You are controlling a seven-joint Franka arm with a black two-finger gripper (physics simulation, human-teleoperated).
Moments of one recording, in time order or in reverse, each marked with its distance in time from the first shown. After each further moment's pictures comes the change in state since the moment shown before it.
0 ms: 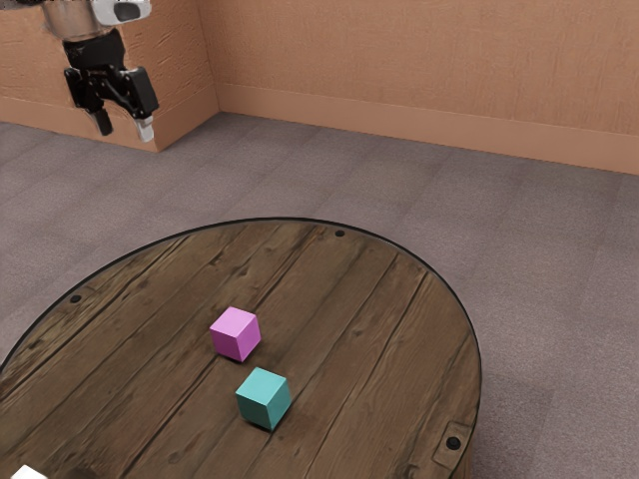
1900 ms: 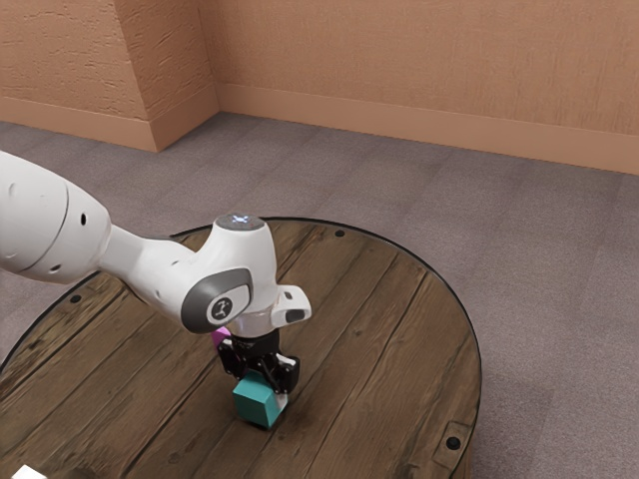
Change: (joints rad) arm -0.103 0.193 -0.294 -0.863 0.033 0.950 -0.463
